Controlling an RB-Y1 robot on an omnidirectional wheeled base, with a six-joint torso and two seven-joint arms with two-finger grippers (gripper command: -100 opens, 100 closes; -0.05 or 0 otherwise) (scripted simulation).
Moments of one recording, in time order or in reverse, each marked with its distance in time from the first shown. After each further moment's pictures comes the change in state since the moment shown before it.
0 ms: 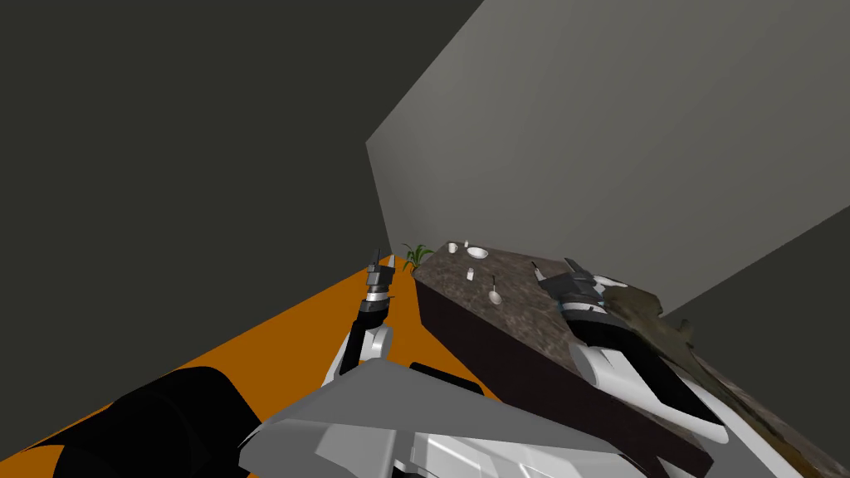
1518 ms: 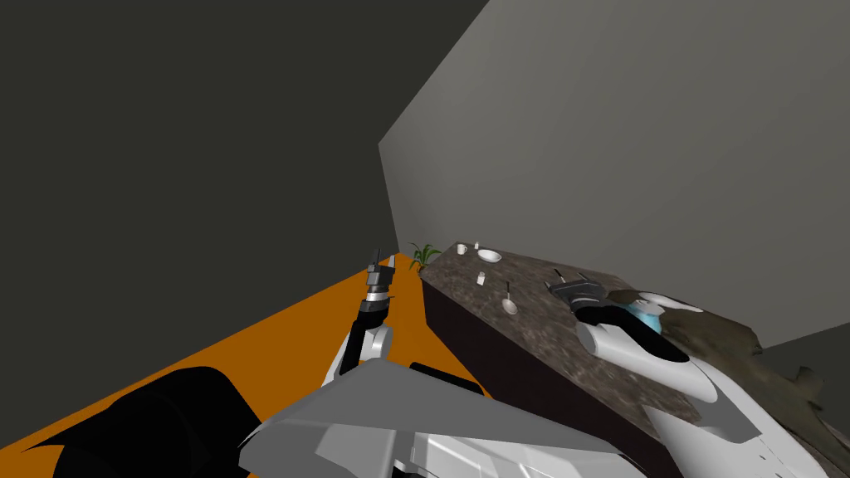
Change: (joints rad) left arm 0.000 0.000 0.000 0.000 0.000 0.000 0.000; right arm -0.186 -0.051 -0.143 0.197 0.000 0.430 -0.297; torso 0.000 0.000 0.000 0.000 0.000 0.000
